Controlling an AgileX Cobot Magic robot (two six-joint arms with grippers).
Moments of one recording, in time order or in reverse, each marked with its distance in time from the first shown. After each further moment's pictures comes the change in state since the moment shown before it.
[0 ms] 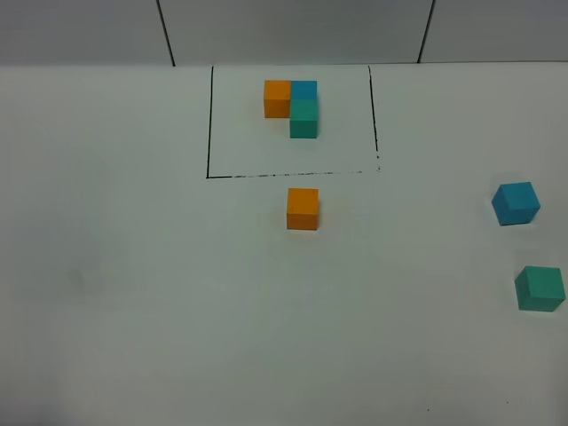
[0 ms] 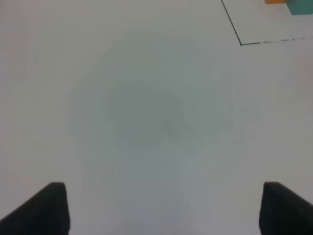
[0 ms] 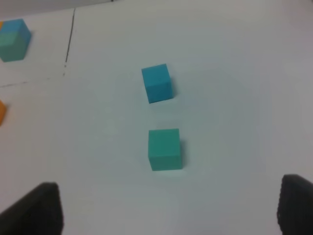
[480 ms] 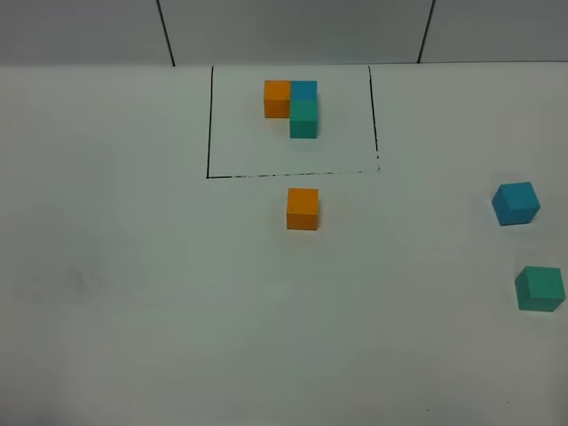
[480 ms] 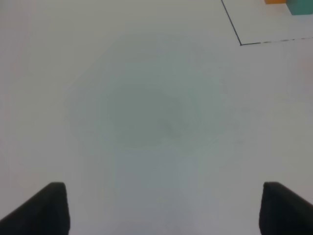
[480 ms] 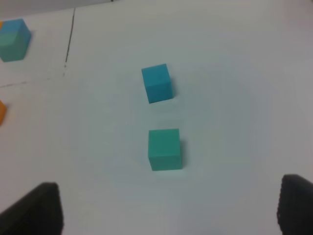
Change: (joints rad) left arm 0.000 0.000 0.000 0.000 0.000 -0.001; right arm 0.000 0.000 0.000 0.000 0.000 0.000
